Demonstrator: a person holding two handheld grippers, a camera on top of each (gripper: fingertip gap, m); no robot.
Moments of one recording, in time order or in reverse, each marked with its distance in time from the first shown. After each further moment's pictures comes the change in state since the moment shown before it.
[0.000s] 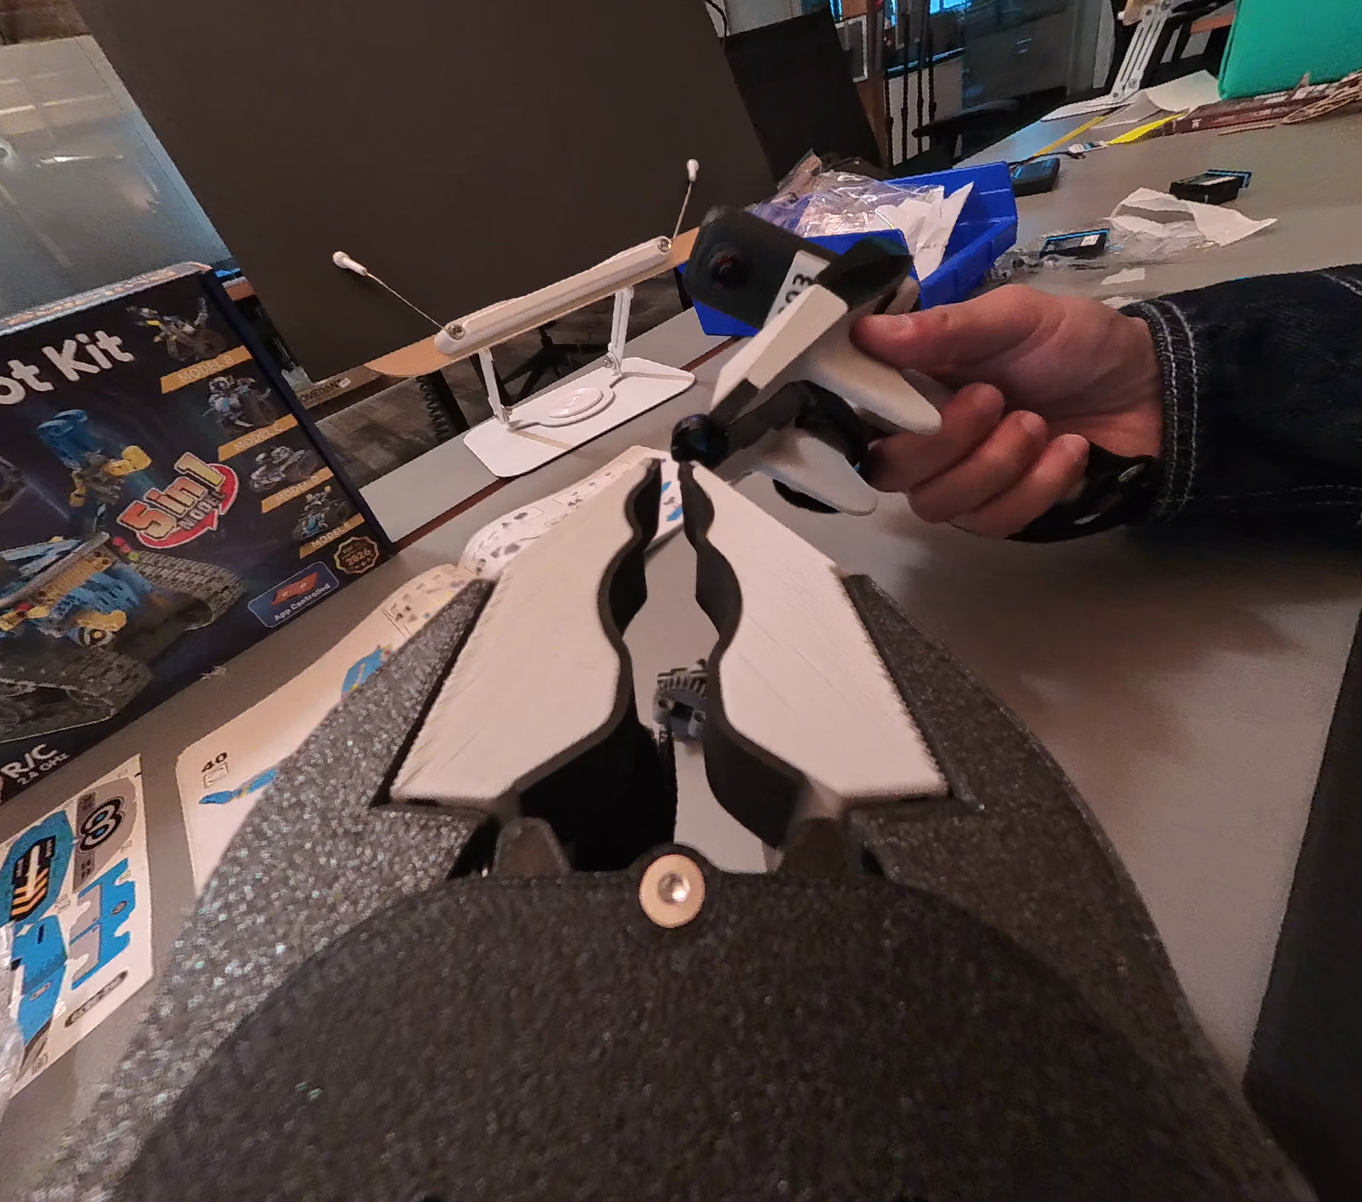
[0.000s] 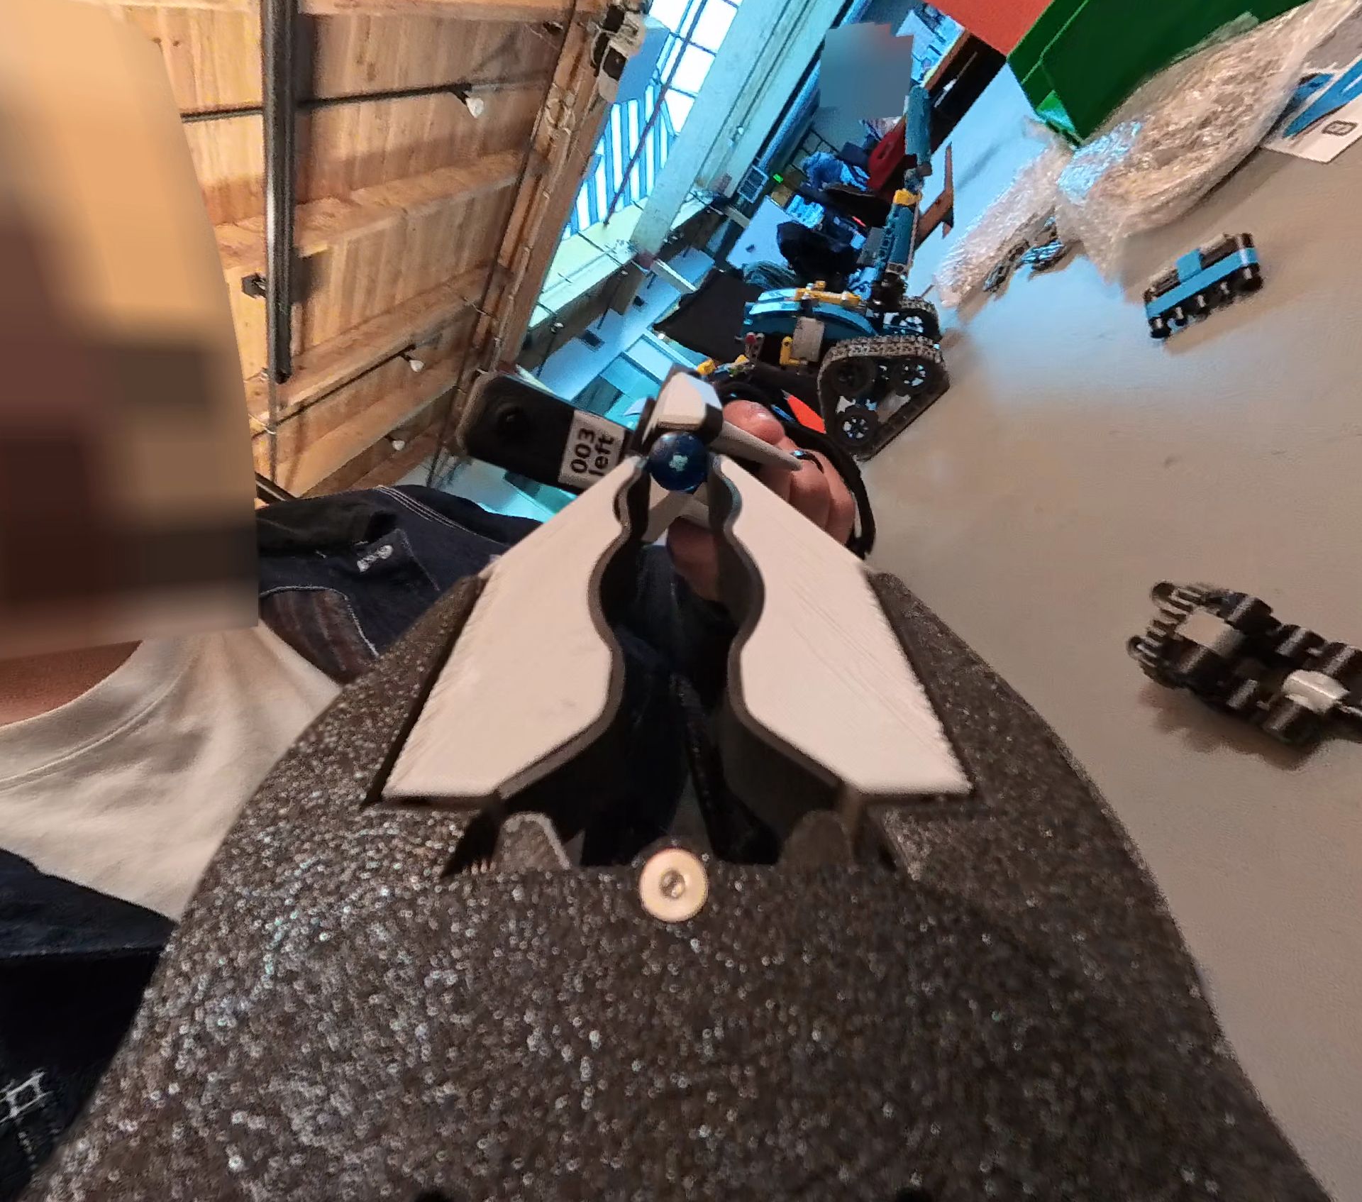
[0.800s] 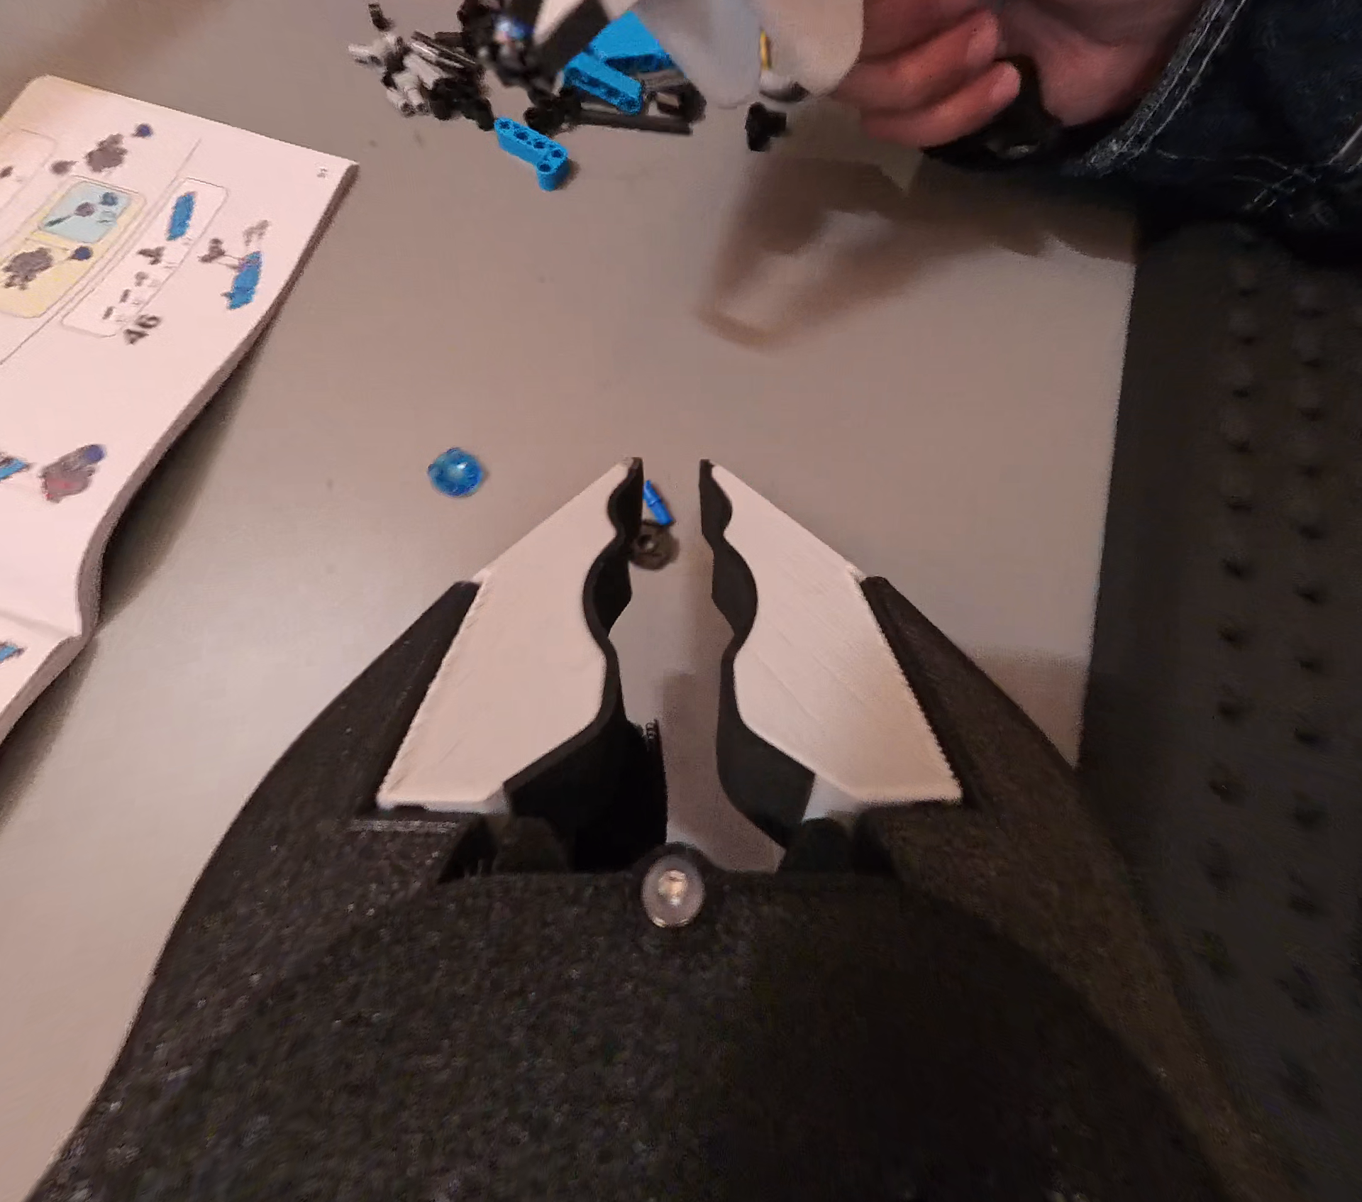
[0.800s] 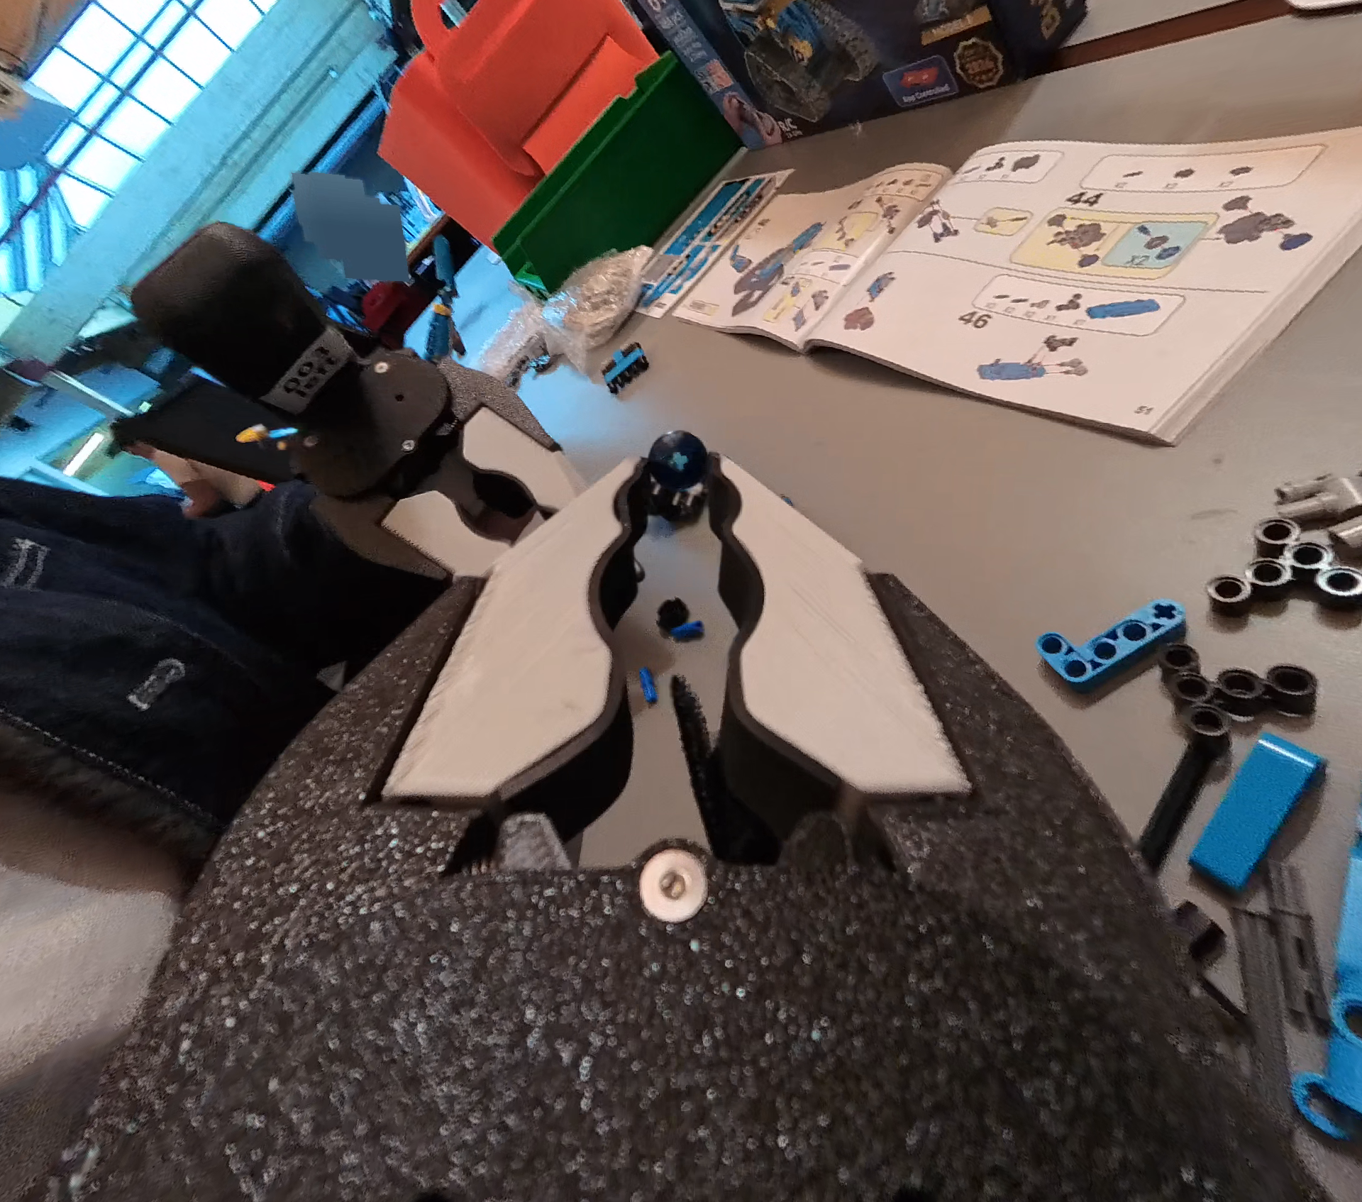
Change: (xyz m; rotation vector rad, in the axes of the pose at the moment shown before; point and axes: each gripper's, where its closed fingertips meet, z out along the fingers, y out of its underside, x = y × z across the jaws) left arm 0.083 0.089 0.054 -0.618 0.587 -0.126; right arm 0.034 -0.008 -0.142 0.219 0.733 -0.298
